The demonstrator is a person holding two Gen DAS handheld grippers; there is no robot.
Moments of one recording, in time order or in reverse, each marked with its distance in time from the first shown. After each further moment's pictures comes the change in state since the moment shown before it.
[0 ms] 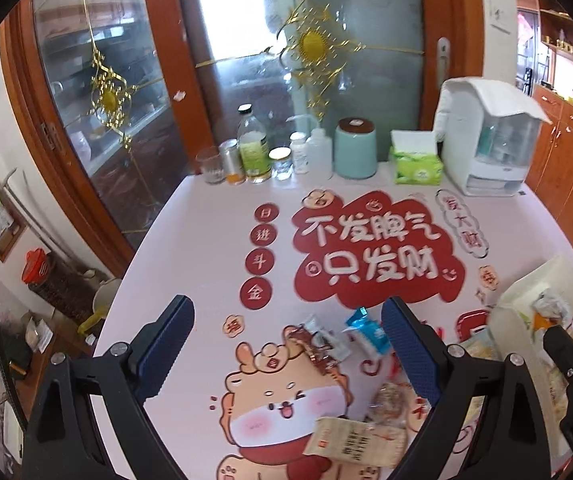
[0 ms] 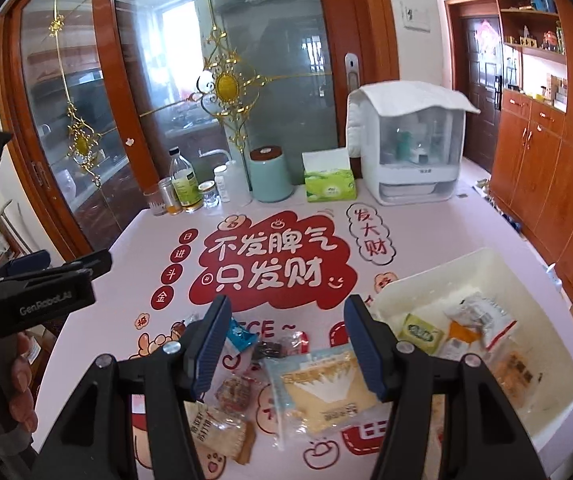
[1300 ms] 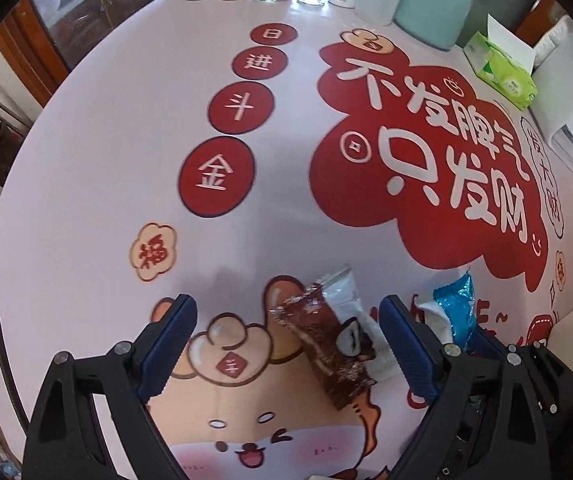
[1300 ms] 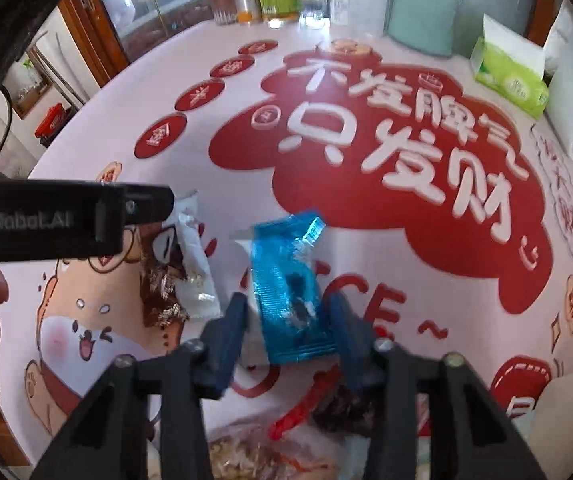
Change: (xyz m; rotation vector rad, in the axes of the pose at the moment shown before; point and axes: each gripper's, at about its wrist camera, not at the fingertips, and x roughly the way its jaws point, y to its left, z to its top) left arm 0.242 0.013 -0.050 -0.212 0.508 -0.104; right arm 0.255 0.079 -0.059 -0.386 0.475 0.204
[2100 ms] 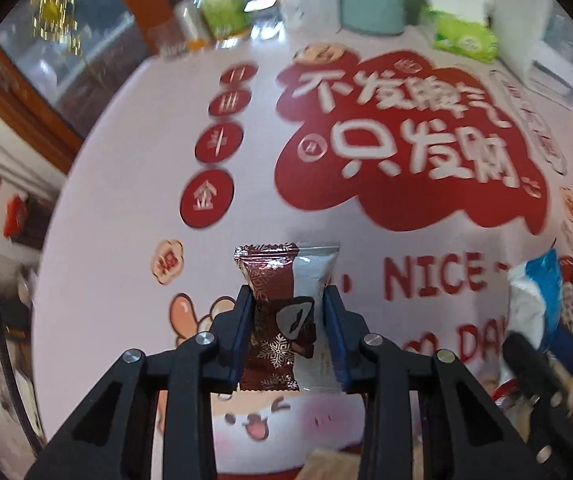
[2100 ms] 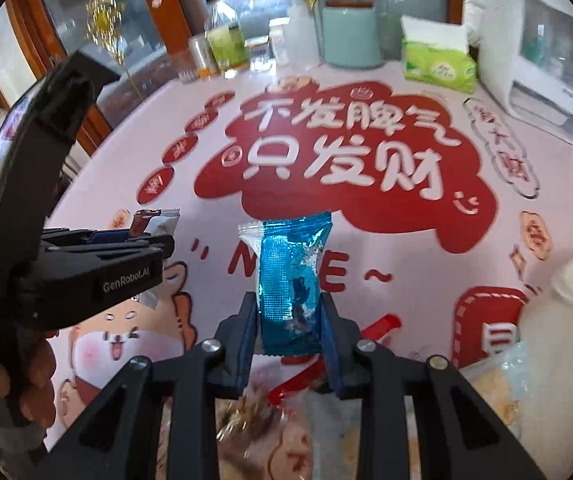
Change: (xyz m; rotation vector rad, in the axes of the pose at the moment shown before) left arm -0.048 -0.072 -0.043 0.225 -0.137 0.172; right arm -0.075 -0.031 -0.044 0.226 -0.176 0.018
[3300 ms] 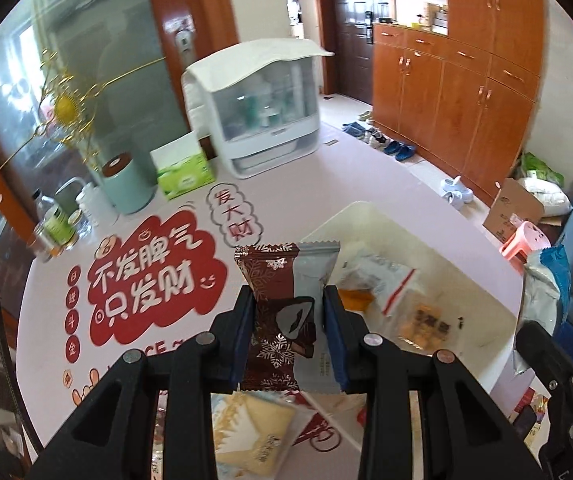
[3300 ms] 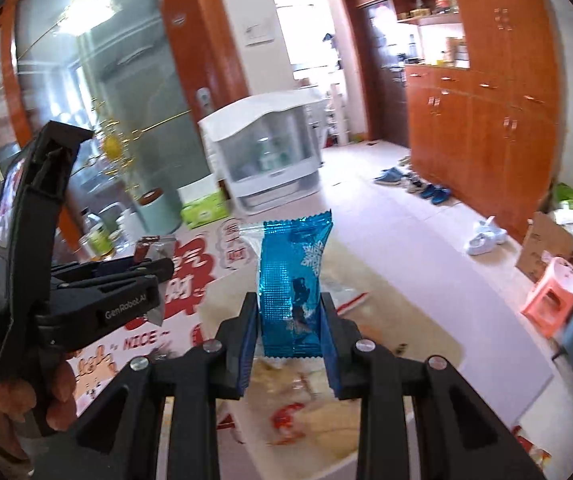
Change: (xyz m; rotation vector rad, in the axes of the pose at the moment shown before) left arm -0.252 -0.262 -0.050 0.420 -0.374 -0.323; right arm -0.307 -0.172 -0.119 0.415 -0.431 -0.375
